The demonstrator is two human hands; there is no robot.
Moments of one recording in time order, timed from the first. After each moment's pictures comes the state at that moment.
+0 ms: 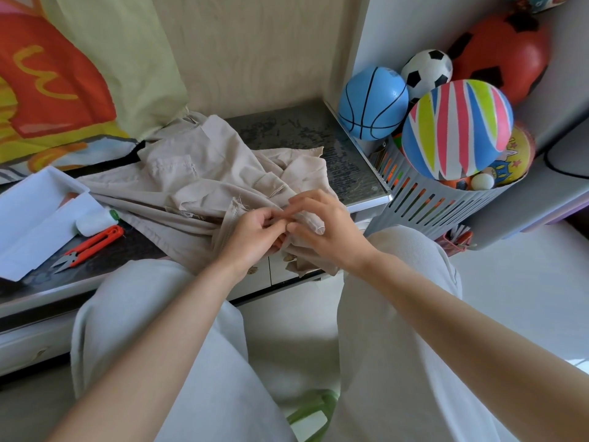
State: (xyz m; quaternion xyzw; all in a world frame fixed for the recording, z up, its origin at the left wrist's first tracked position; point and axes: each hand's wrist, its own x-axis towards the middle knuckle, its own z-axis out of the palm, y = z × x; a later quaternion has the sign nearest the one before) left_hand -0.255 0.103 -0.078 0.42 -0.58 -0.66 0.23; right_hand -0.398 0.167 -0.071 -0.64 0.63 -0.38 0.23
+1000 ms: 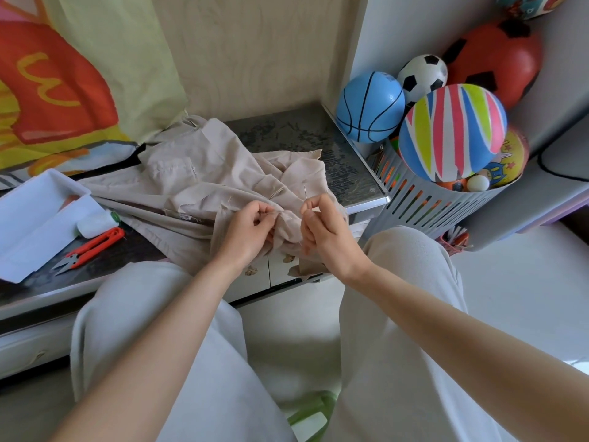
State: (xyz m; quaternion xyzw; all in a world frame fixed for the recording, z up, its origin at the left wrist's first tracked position) left_hand -0.254 0.091 -0.088 0.45 -0.61 -0.58 0.29; right_hand -0.372 0.180 -0.058 -0.43 0.58 -0.53 0.44
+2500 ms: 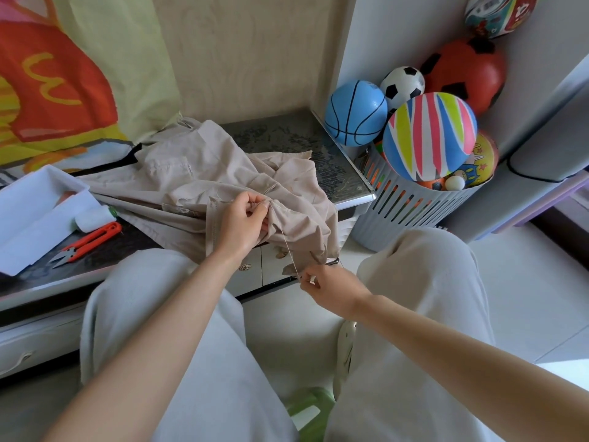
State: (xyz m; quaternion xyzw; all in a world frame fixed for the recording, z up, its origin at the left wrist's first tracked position) left_hand -0.252 0.097 -0.084 0.45 -0.59 -0.57 0.36; right_hand -0.373 0.237 -0.102 -0.58 0.76 -0.08 0.27
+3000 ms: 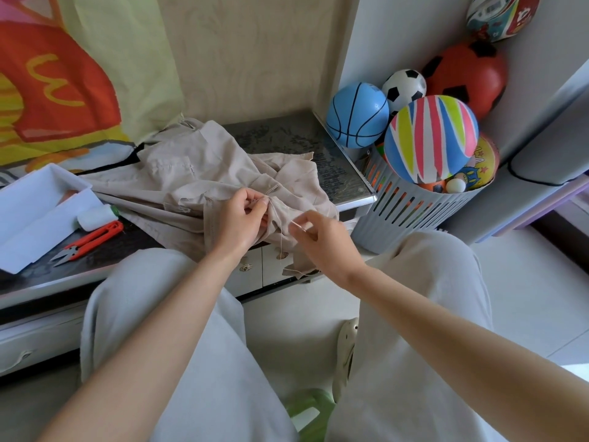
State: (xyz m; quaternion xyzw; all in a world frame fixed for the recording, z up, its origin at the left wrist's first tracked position) left_hand -0.251 0.096 -0.078 0.45 -0.59 -0.56 0.38; right_hand -0.366 0.202 -0.054 -0.53 0.74 -0.34 0.26
